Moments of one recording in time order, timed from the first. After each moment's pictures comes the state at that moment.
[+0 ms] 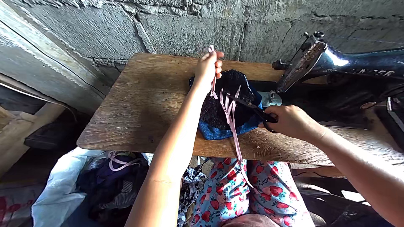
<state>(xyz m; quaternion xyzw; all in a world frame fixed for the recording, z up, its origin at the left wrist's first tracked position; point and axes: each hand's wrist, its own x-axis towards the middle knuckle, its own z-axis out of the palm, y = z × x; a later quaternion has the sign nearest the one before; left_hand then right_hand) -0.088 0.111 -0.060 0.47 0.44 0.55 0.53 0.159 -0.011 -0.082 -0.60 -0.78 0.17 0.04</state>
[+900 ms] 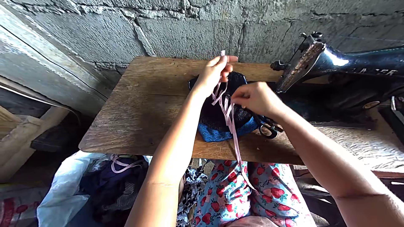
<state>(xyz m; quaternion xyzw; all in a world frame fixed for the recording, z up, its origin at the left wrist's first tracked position) -0.086 0.104 -0.062 0.61 0.36 0.47 0.52 0.095 0.048 -0.076 -0.45 -0.83 0.22 0.27</state>
